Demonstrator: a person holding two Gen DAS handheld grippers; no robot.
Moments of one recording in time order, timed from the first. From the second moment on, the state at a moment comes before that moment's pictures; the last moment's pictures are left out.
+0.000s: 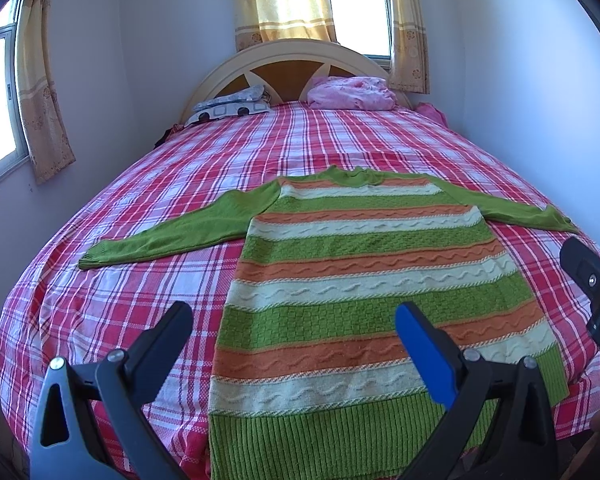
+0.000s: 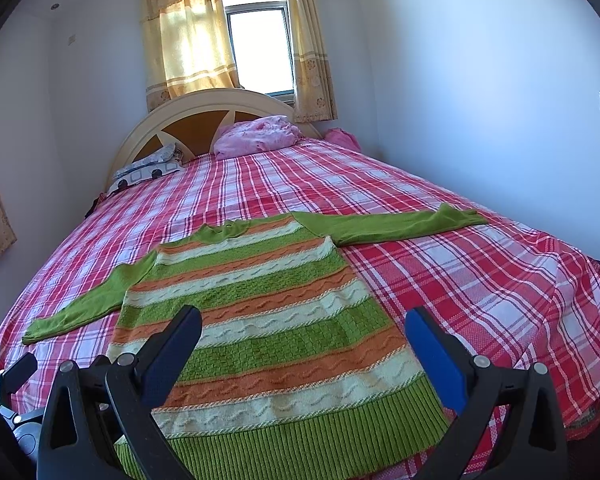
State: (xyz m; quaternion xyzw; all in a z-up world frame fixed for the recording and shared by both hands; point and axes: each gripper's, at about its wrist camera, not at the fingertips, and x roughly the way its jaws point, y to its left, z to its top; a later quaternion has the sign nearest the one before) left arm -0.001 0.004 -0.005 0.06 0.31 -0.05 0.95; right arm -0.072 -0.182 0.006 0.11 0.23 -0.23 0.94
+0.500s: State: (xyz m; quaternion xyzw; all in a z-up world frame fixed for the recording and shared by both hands) left arm 0.001 0.002 -0.006 0.06 0.32 -0.05 0.95; right arm -0.070 -0.184 0.005 0.11 0.24 -0.24 0.94
